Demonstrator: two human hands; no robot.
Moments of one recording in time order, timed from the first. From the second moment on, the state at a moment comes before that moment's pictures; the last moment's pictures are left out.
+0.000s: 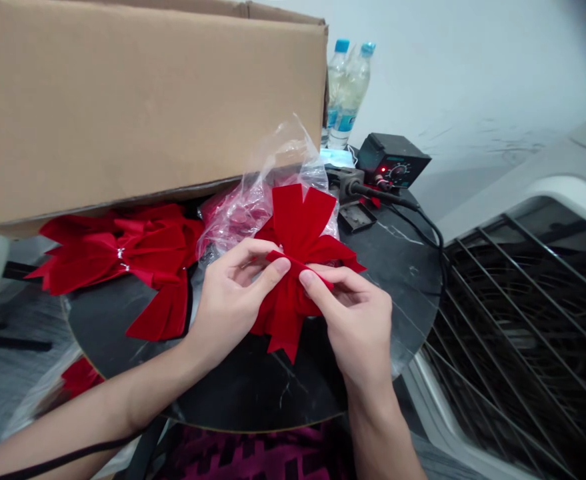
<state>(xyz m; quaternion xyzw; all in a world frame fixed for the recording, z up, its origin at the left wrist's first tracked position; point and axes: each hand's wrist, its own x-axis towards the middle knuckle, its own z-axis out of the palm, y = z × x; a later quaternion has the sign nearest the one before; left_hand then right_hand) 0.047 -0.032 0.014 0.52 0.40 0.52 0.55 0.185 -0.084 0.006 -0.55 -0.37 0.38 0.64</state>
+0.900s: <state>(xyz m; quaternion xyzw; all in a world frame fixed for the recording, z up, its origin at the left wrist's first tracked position) 0.045 -0.035 0.014 0.55 0.39 0.53 0.51 0.184 -0.087 0.006 -0.58 -0.41 0.28 0.65</state>
